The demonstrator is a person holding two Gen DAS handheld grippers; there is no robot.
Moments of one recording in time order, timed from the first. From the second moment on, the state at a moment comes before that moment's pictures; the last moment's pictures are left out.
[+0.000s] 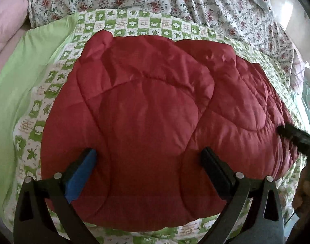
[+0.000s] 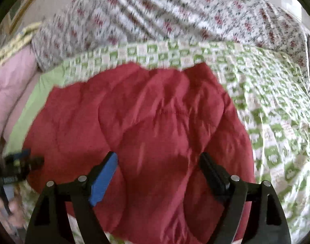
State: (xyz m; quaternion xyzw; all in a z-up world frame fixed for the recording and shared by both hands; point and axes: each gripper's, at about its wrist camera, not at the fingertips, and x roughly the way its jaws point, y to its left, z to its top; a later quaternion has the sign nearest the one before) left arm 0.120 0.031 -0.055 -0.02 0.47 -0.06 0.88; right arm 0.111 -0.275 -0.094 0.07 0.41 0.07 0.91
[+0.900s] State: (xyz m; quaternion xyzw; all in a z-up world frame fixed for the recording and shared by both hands) left arm 0.117 0.029 -0.063 0.00 0.47 -0.05 0.88; right arm 0.099 -0.256 -0.118 0.06 0.41 0.07 0.91
